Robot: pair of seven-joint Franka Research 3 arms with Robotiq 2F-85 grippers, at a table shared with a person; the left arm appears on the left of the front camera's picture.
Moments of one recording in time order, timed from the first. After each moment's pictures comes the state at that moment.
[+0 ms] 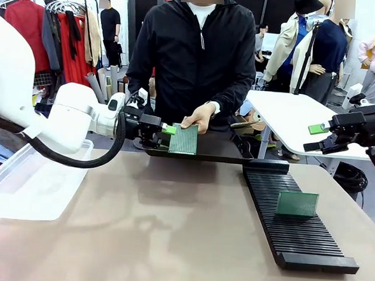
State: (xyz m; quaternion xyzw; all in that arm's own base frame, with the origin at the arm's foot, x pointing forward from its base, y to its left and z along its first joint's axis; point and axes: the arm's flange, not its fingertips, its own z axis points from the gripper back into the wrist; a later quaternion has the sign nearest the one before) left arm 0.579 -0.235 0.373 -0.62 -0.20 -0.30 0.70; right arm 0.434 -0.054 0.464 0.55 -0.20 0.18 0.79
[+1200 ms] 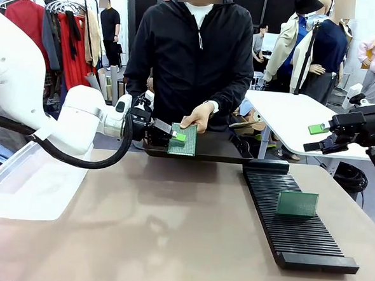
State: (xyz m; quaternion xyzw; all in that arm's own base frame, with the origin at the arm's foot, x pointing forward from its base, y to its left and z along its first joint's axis) left arm 0.588 -0.250 0.369 -0.62 -0.20 -0.30 0.70; right arm 0.434 -0.054 0.464 0.55 -0.20 0.18 0.79
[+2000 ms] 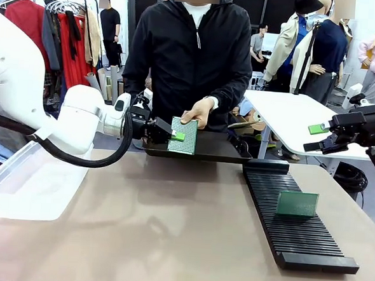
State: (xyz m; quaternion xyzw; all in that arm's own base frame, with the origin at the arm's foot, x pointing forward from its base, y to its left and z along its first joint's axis) left arm 0.591 -0.248 0.370 -0.62 -0.21 -0.29 0.70; right arm 0.434 -0.054 0.464 0.55 -0.20 0.18 0.79
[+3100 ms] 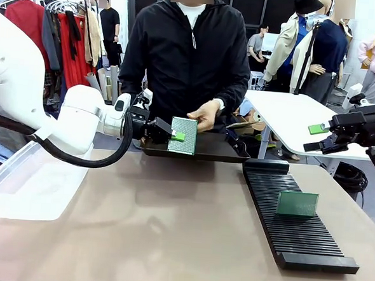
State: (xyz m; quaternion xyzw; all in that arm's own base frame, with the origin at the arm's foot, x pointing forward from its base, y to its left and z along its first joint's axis) left arm 0.591 -0.248 0.370 -0.62 -0.21 -0.29 0.70; right arm 0.434 -0.054 0.464 0.55 -0.20 0.18 0.79
